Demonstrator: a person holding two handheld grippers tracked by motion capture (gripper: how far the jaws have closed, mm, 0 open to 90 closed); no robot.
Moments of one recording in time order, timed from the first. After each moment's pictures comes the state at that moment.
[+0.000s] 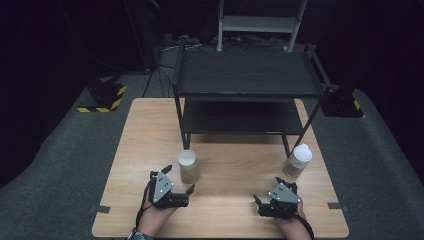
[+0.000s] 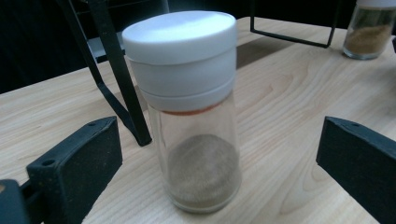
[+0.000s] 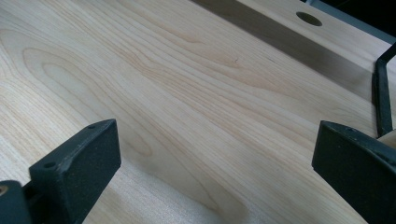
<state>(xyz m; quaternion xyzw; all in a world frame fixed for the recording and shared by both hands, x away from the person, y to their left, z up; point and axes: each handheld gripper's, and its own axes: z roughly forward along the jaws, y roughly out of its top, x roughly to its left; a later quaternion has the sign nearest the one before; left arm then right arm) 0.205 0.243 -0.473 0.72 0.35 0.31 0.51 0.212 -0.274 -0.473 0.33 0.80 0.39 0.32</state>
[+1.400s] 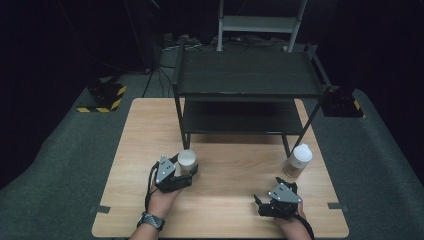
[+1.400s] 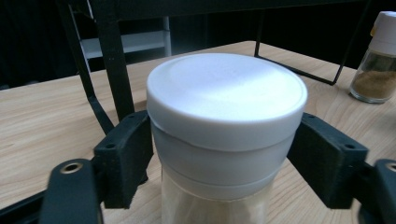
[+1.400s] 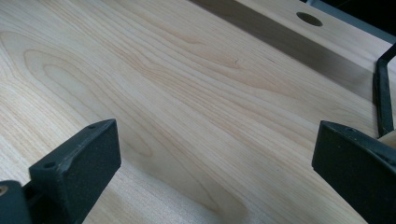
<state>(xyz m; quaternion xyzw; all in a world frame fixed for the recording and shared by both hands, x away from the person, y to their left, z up) 0.247 0.242 -0.475 0.69 0.38 0.28 0.55 0.212 -0.275 -0.473 0.33 0.80 0.39 0.32</state>
